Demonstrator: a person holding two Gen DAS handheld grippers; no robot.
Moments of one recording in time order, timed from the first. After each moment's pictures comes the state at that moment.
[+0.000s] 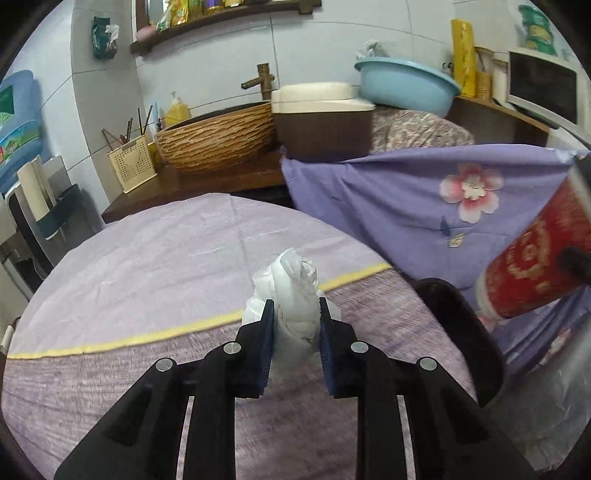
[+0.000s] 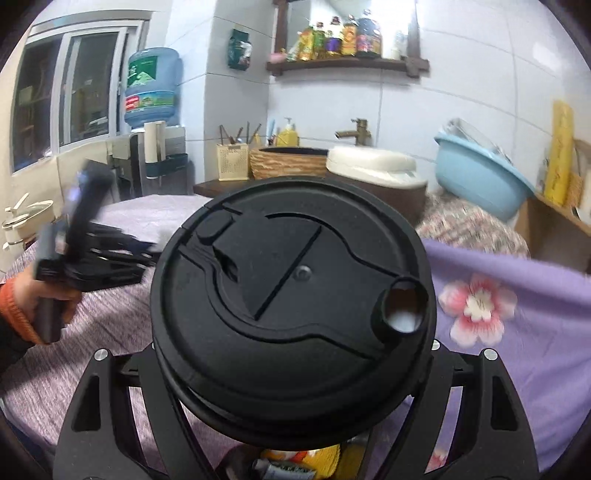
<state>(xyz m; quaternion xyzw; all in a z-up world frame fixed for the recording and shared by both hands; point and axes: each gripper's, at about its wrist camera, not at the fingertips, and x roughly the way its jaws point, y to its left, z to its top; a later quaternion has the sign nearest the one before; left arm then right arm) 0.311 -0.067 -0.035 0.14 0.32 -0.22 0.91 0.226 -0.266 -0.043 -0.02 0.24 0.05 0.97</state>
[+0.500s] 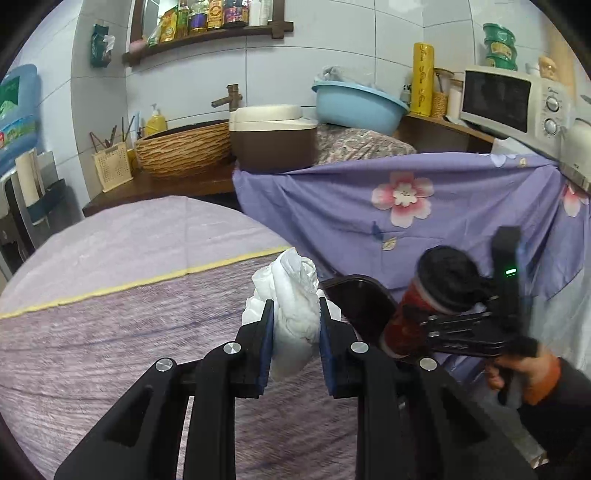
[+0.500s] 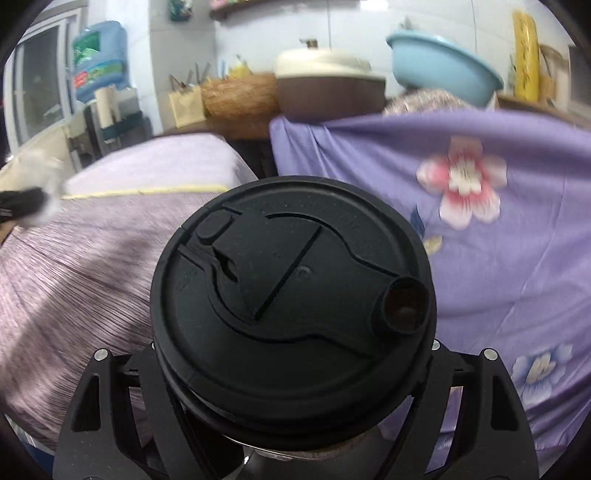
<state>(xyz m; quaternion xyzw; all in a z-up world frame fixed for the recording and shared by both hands) 0.209 -0.091 -0.034 0.09 0.30 -0.28 0.91 0.218 -0.303 -0.162 0.05 0.35 -0.01 0.93</state>
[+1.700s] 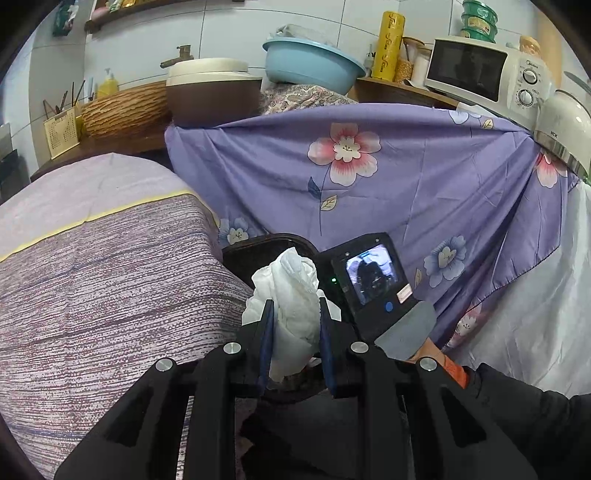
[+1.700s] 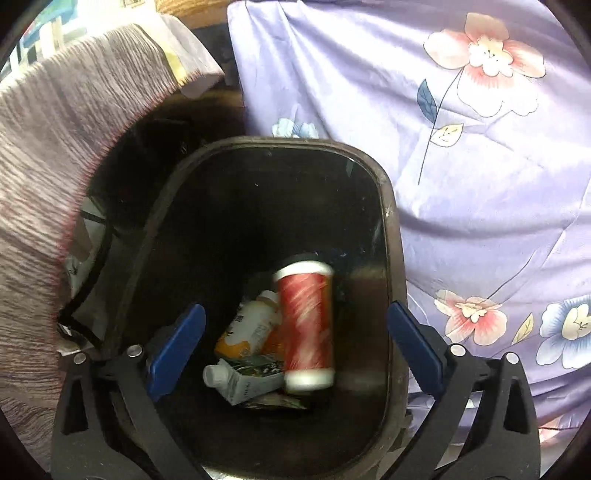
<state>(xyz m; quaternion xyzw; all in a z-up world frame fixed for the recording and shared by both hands) 0.175 -0.167 -0.093 0.08 0.36 -0.33 0.87 0.264 -0.309 -0.276 0.04 0.47 -0.06 0.88</state>
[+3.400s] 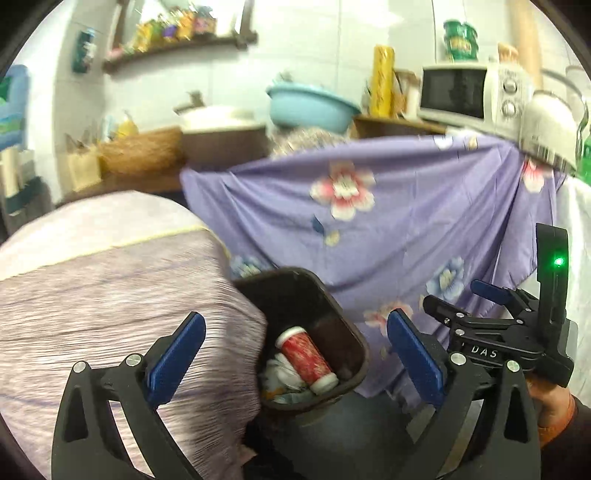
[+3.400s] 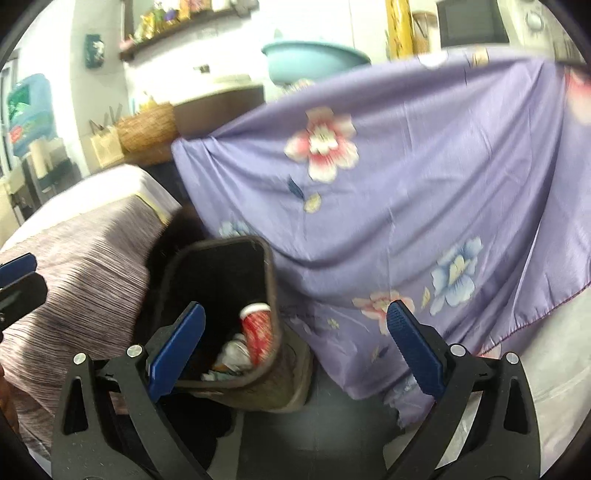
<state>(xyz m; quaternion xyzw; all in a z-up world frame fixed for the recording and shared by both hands) 0.120 -0.151 -0.069 0.07 0.26 -0.30 0.92 0.079 -0.363 -0.146 0.11 0.29 -0.15 0.94</state>
